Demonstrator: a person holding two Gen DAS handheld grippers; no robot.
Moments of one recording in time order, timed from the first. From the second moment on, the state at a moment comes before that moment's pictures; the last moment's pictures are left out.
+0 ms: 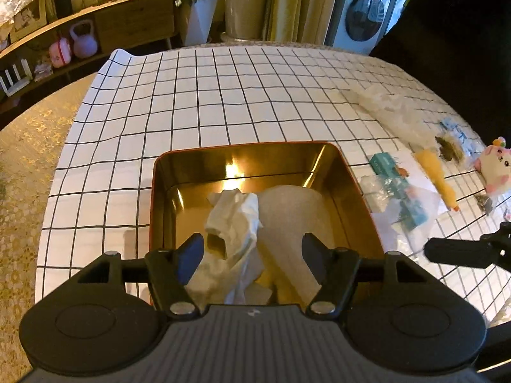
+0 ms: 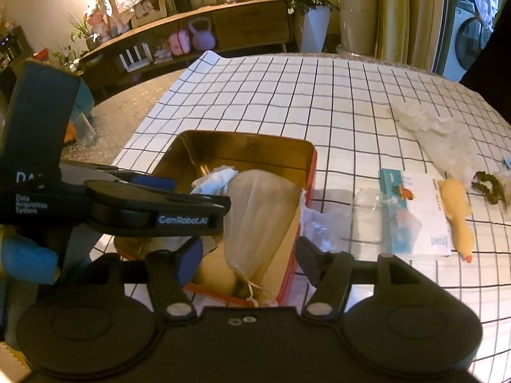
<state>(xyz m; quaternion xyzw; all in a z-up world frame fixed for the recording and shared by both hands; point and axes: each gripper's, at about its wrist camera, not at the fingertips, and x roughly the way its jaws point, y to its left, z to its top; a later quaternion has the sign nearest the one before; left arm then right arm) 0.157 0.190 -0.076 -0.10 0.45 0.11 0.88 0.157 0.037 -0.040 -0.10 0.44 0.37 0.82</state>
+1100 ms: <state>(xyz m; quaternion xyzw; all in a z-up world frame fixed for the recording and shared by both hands) 0.138 0.064 -0.031 -0.08 0.38 0.01 0.92 0.173 -0.162 -0.002 -0.03 0.38 0.29 0.88</state>
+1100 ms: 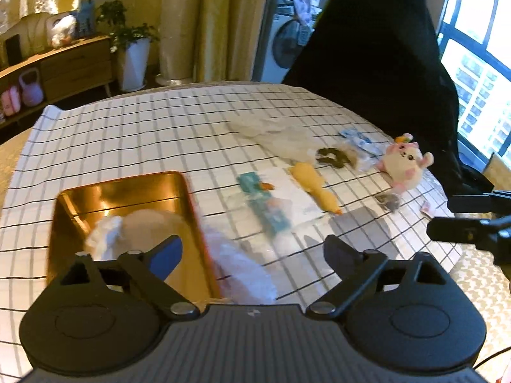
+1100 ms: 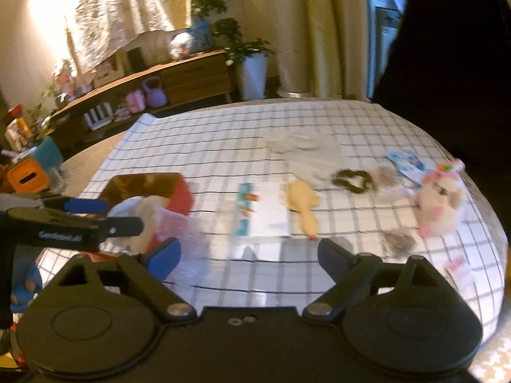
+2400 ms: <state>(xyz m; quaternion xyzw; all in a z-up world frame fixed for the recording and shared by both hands) 0.206 -0.015 -0.145 -0.03 0.44 0.16 0.88 0.279 -0.269 -0.106 0.00 0.45 0.19 0.87</state>
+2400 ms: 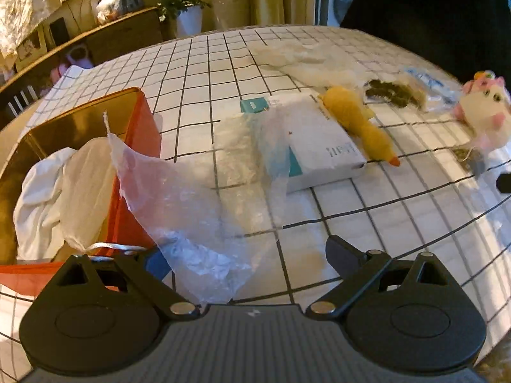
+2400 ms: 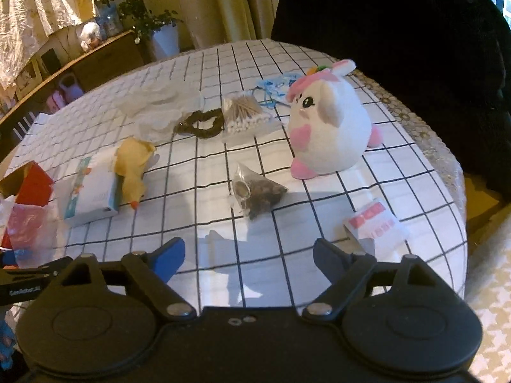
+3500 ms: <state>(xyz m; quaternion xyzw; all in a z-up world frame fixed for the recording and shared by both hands) 0.206 0.023 -0.117 -0.08 0.42 0.13 0.90 0.306 -0.236 -0.118 -0.02 0.41 0.15 0.90</state>
